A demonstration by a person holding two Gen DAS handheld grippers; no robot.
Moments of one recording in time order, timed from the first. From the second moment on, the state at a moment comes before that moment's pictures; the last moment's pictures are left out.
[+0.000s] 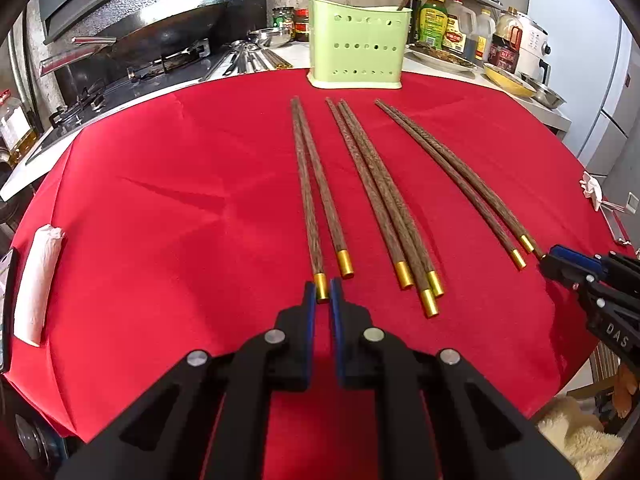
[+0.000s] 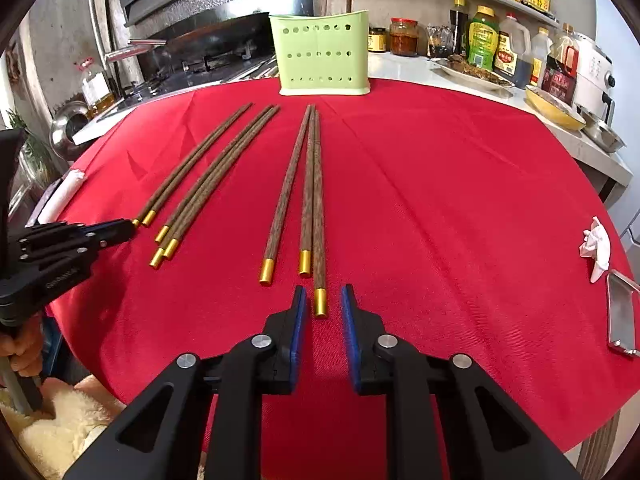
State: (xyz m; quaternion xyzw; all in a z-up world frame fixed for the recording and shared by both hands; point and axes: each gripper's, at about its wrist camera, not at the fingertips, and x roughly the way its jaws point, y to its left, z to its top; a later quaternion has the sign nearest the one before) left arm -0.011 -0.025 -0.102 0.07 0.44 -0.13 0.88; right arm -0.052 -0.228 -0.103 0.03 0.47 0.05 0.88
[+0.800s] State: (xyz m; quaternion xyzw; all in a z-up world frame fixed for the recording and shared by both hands) left arm 0.004 -0.007 -0.103 0.05 0.44 -0.12 0.89; right arm -0.042 -0.237 -0.107 0.04 0.46 0.03 0.88
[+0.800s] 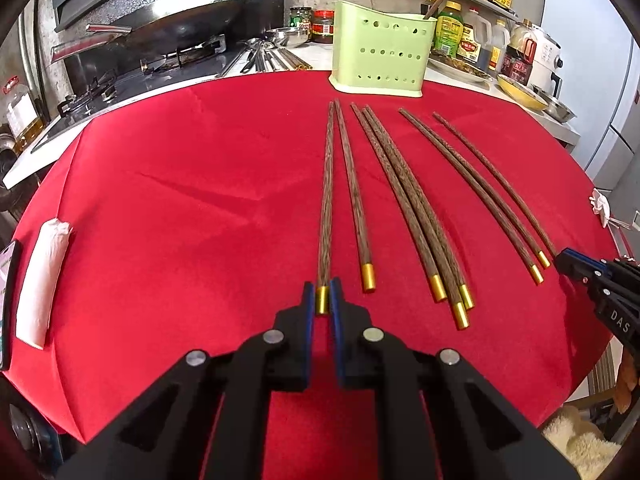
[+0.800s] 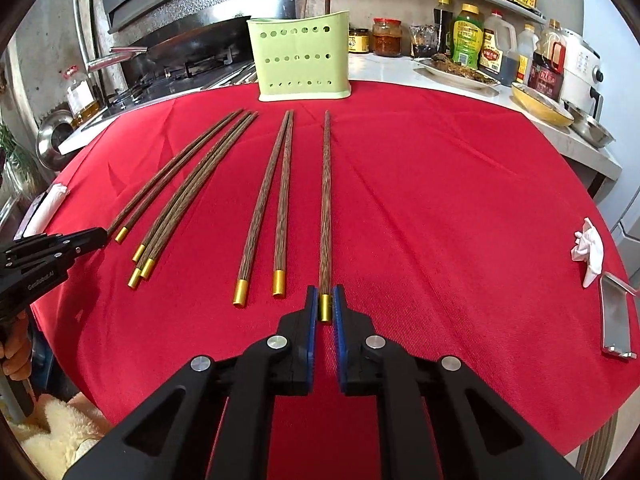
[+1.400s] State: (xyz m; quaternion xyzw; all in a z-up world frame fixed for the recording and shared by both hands) left arm 0.005 -0.021 -0.104 0.08 0.44 -0.14 0.88; right arm -0.045 -0.237 -0.108 0.04 0.45 0.03 0.89
